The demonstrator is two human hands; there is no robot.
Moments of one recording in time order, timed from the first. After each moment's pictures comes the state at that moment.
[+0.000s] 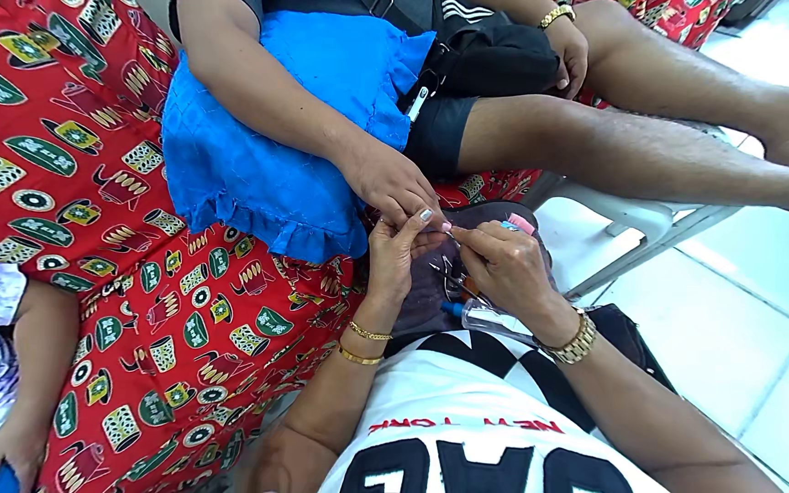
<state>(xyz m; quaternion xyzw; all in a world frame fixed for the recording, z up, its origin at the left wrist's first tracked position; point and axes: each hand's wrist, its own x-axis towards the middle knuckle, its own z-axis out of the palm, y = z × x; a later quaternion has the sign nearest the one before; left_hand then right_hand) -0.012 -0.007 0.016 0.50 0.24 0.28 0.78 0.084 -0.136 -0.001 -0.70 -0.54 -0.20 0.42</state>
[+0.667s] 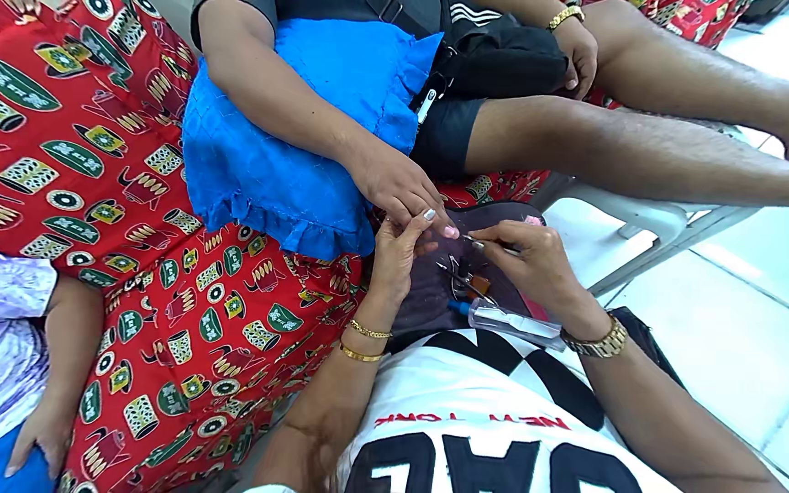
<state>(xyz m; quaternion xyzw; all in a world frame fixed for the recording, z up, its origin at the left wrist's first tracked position) -0.021 -0.002 0.021 0.54 0.27 0.25 0.76 0.103 -0.156 -0.001 -0.70 -0.52 -0.04 0.48</state>
